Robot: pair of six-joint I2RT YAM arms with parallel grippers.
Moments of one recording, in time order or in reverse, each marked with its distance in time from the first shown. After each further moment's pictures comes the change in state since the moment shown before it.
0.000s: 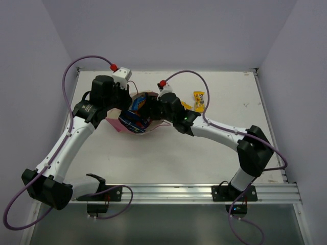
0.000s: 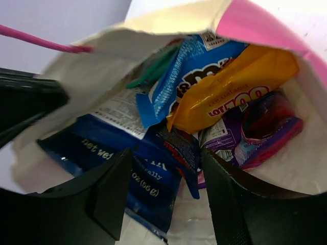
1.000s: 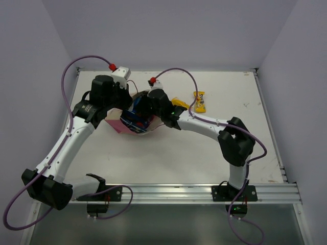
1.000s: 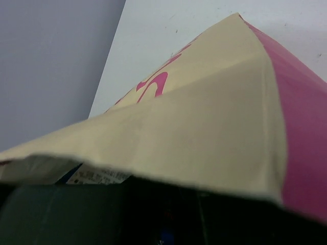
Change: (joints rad) left arm 0.002 0.000 0.002 0.006 0.000 -0.043; right arm 0.011 0.252 0.209 0.010 0.038 0.017
